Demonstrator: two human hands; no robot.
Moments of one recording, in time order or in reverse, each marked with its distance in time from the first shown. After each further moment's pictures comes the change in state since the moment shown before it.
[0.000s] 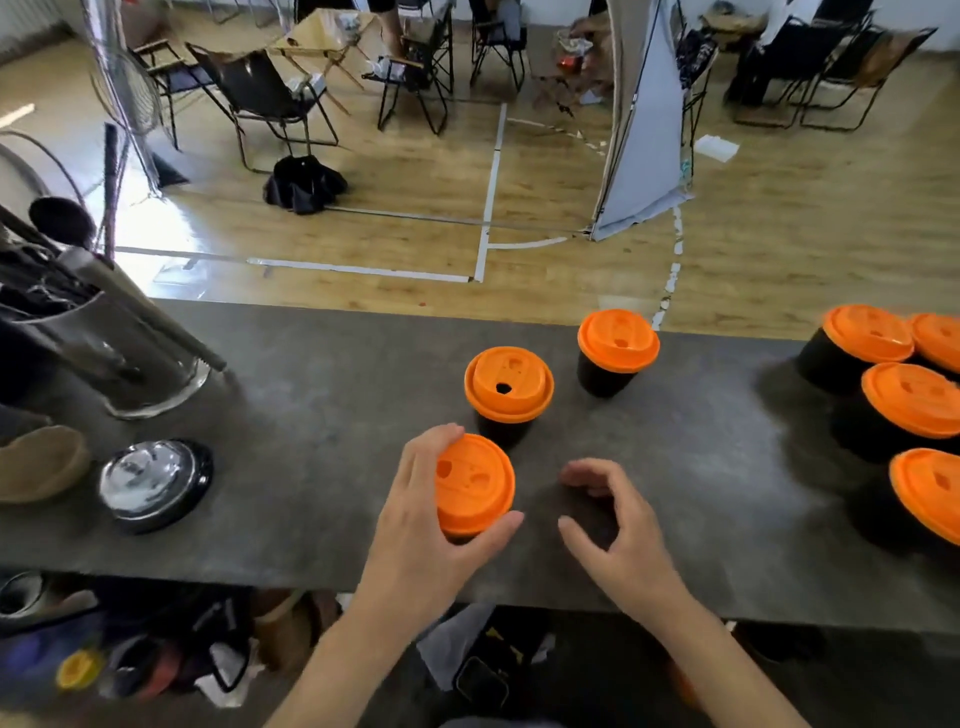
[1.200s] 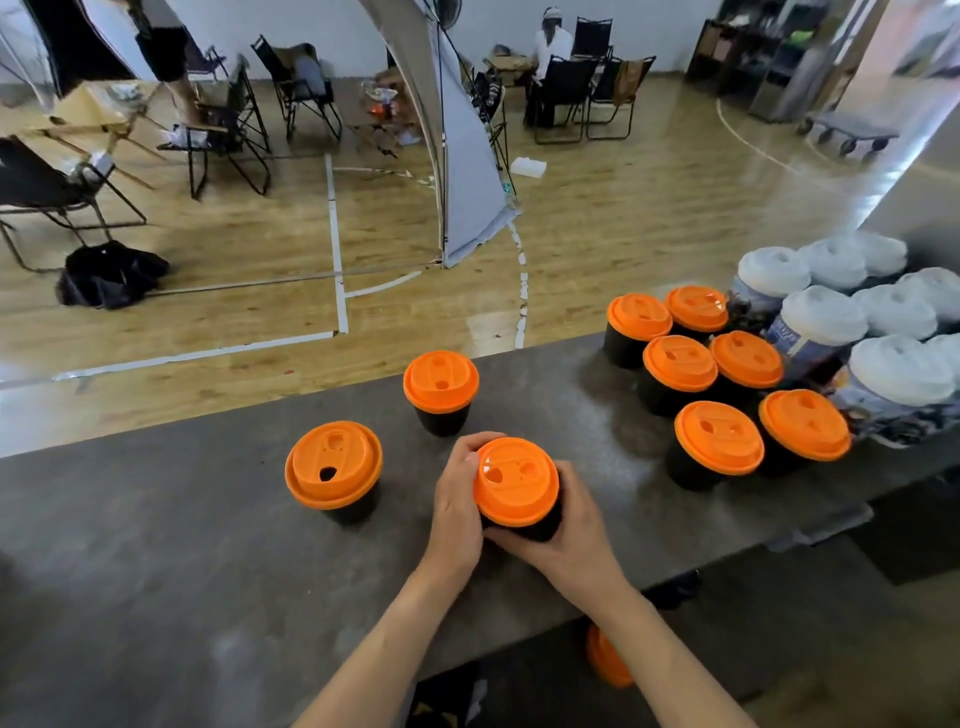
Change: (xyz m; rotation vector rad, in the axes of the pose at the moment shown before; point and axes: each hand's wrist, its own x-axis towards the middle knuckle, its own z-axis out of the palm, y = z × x) left_hand 0.084 0.057 0.167 -0.741 -0.235 -0.058; right_hand -0.004 0.041 -0.058 0.034 0.365 0.140
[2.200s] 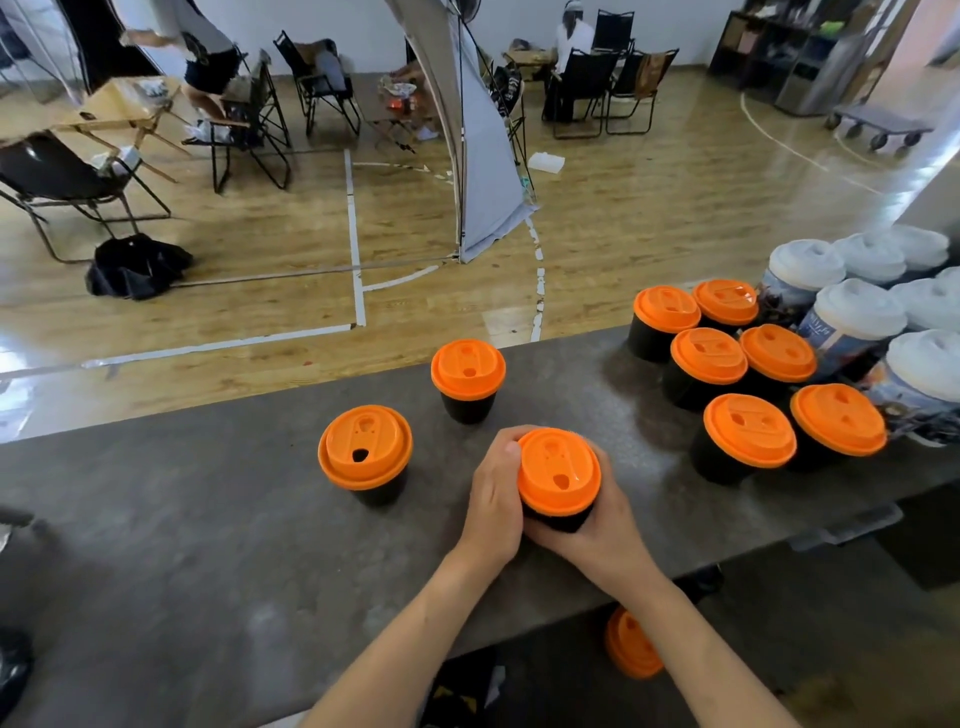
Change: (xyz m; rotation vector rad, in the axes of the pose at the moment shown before) left_hand -0.006 0.001 0.003 0.042 -0.076 0.043; right_hand -0.003 -0.004 -0.003 0.043 -0.032 0.009
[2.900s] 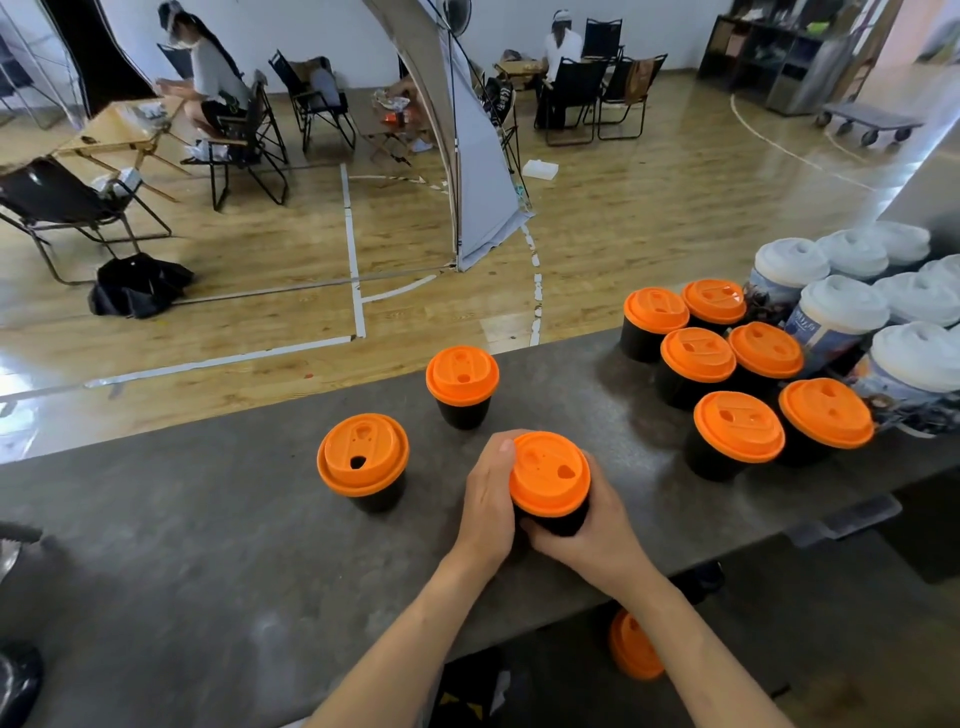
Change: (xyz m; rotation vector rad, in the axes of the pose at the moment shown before) left_hand 0.000 -0.001 0.001 -0.002 0.012 -0.033; right_hand -0.002 0.002 0.000 0.024 0.003 -0.018
